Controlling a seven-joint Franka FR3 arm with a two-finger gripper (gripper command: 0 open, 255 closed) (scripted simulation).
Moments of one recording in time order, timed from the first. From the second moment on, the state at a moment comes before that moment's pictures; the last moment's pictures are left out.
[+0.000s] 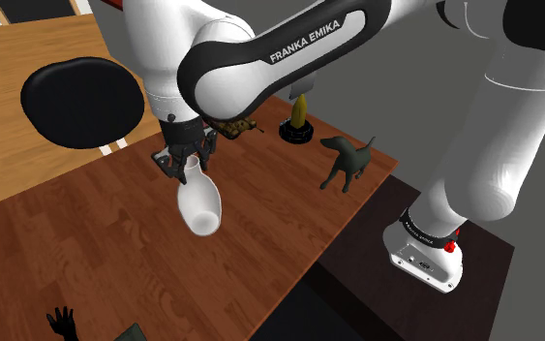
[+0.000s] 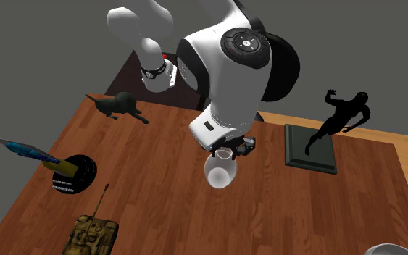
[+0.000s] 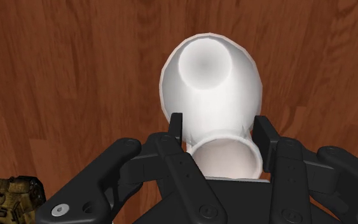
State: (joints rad) arm 0.24 0.22 0.56 -1.85 -0.15 2.06 0.79
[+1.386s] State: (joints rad) arm 0.24 0.17 0.57 -1.73 -0.12 1.91 0.77
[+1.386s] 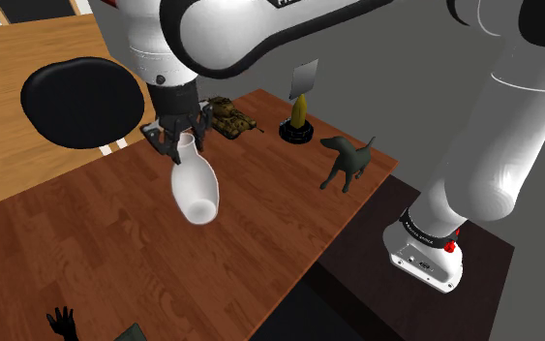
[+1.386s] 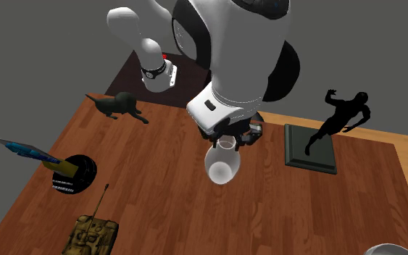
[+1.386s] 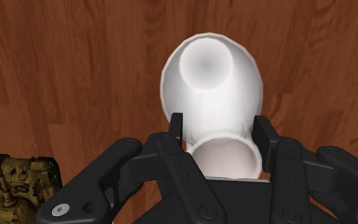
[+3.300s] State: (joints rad) arm 0.29 0.24 0.58 -1.26 -0.15 1.50 0.77
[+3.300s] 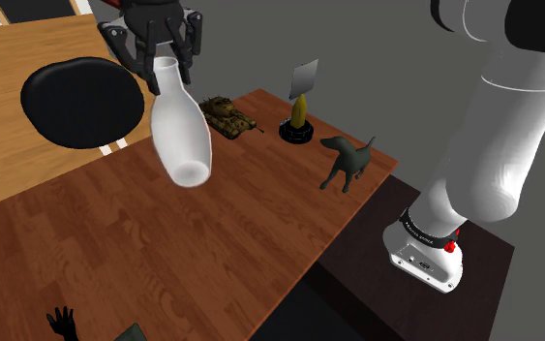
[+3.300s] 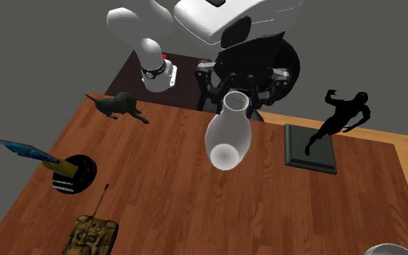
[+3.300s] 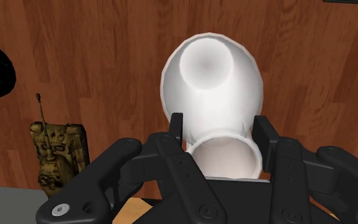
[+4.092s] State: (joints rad) arm 0.31 0.29 0.58 -1.05 -0.19 1.33 0.76
